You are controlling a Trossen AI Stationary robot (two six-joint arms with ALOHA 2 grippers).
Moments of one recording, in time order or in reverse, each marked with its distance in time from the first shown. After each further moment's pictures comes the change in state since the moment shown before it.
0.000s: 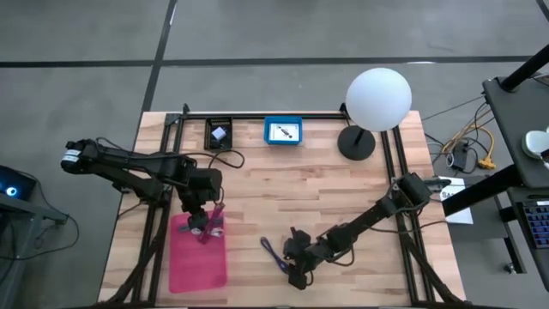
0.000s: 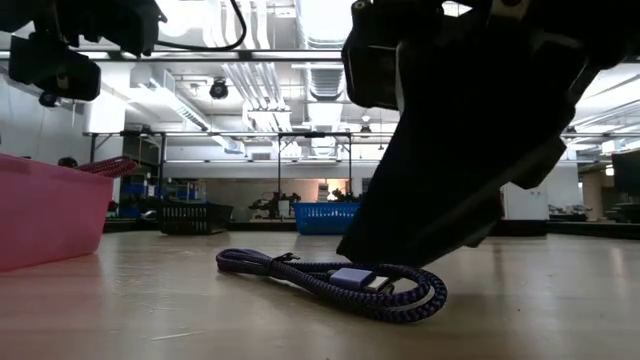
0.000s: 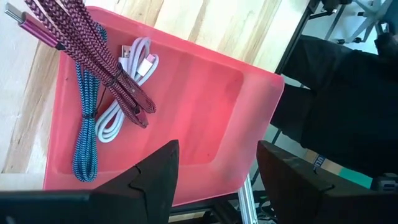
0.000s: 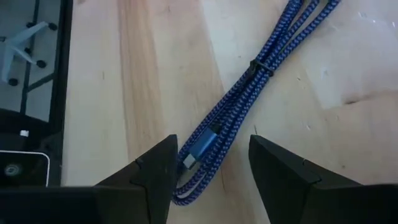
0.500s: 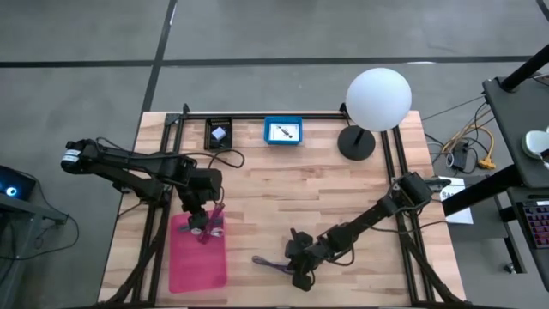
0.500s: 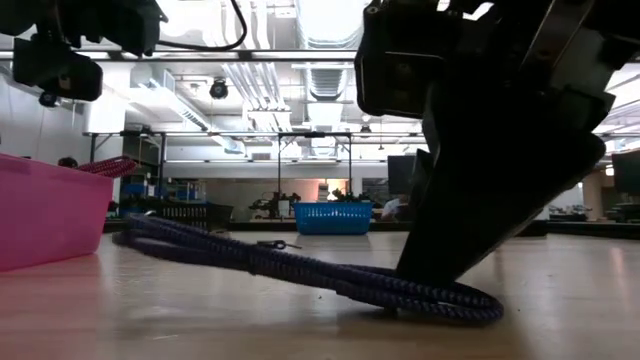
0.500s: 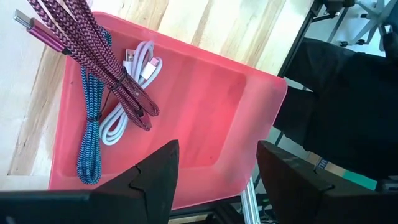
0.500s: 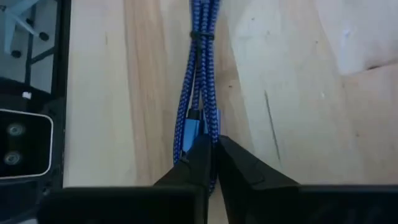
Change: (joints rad) left arm 0.000 0.000 0.000 0.002 -0.015 0.002; right arm 0.000 -0.006 -0.001 -0.062 -0.091 -0.024
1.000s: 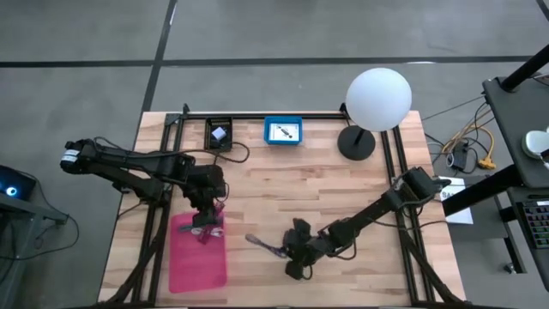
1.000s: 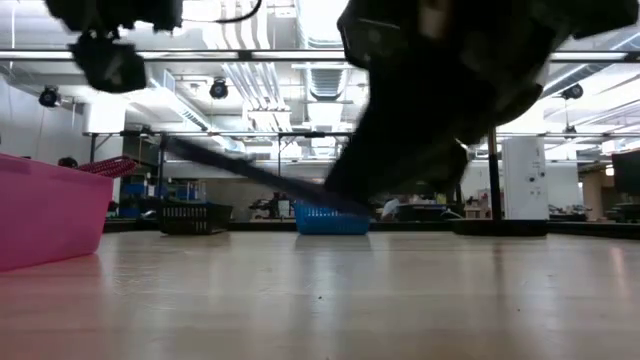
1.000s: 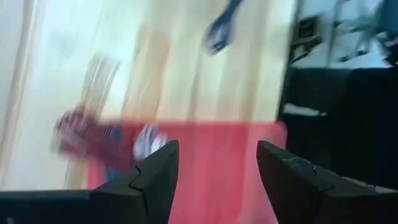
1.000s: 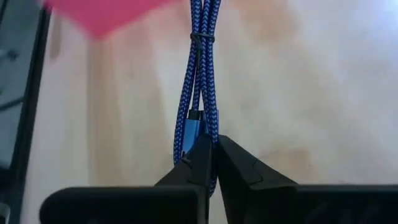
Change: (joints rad) left arm 0.001 -0.015 0.016 0.160 -0.132 0.155; right arm -0.029 -0.073 -0.003 0.007 0.276 -0.051
